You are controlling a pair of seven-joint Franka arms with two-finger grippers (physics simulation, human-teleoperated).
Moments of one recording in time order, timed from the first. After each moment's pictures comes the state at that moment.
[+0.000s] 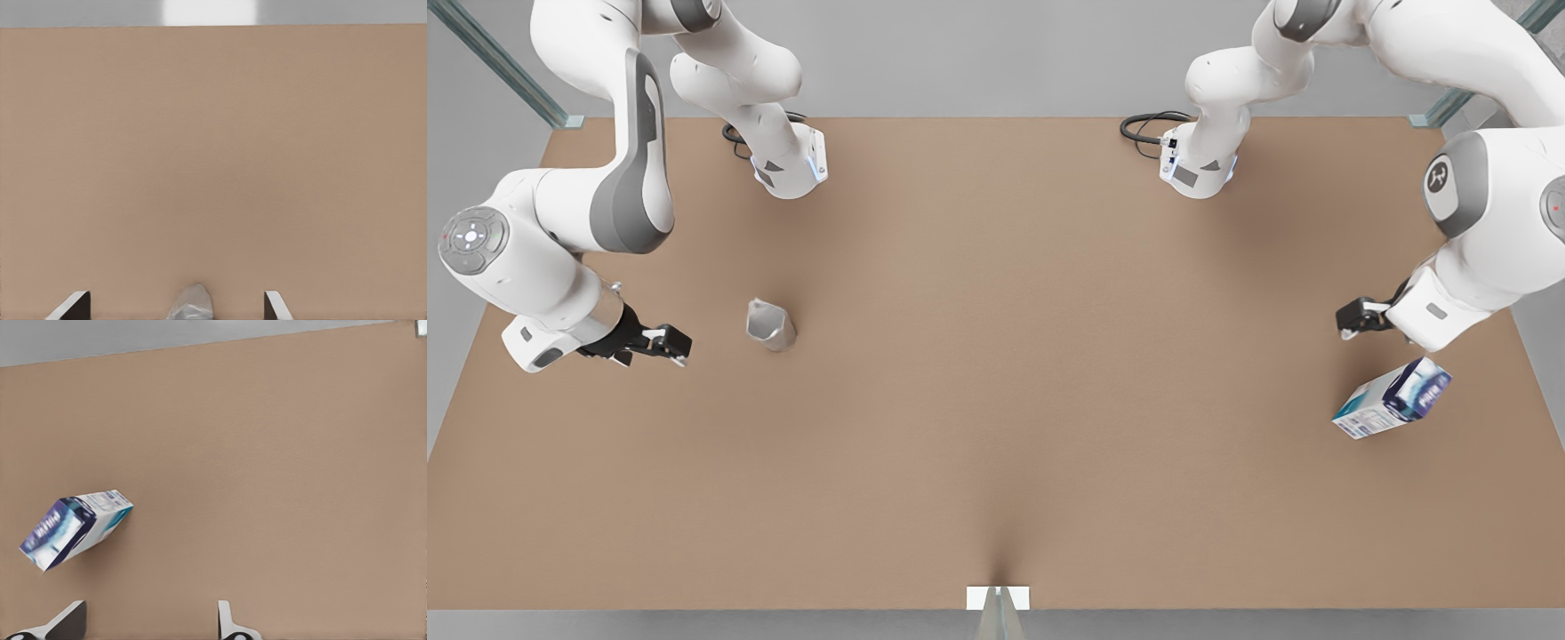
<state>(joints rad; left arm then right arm) 0.15 0.24 -0.19 -1.28 0.12 1.50 0.06 0.08 0.19 -0.06 -1.54 0.02 1.78 0.02</state>
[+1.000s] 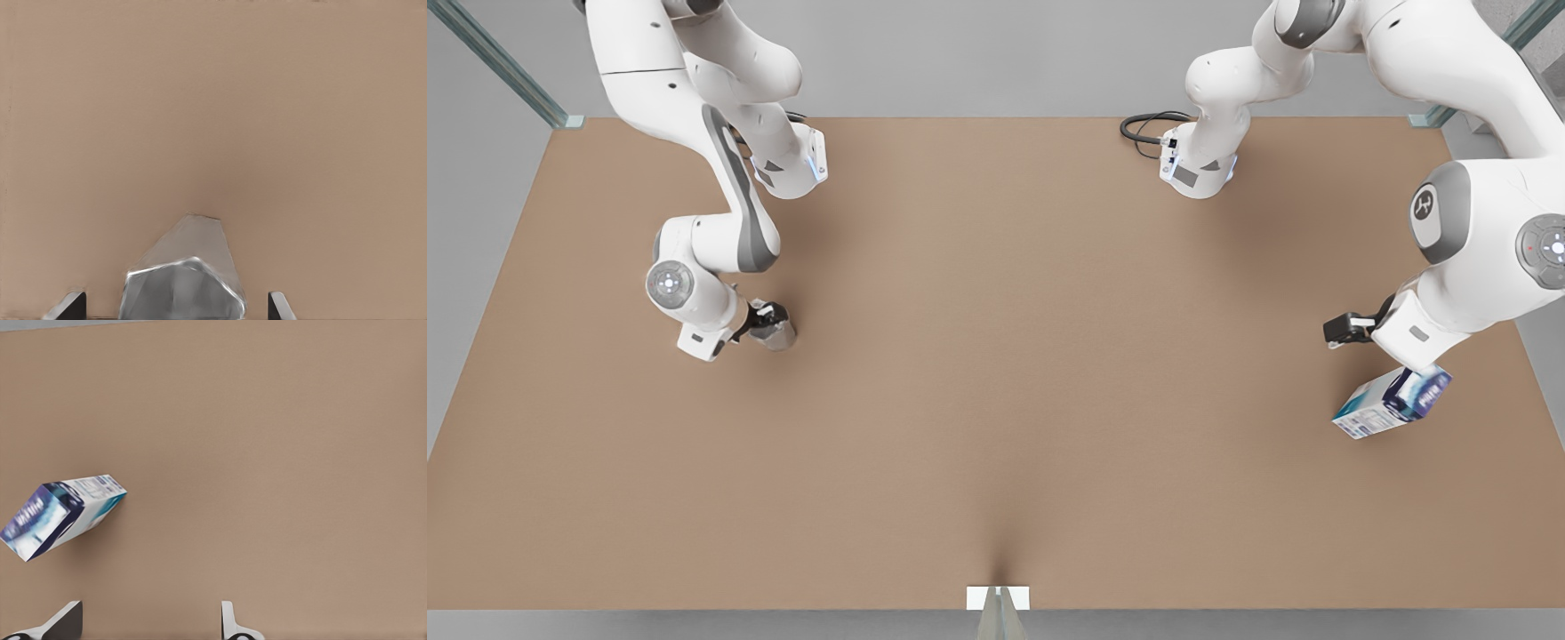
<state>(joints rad) 0.15 0.28 -0.18 -1.32 0.12 1.51 0.01 0.10 0.13 0.00 -2.26 0.00 2.23 -0.27</state>
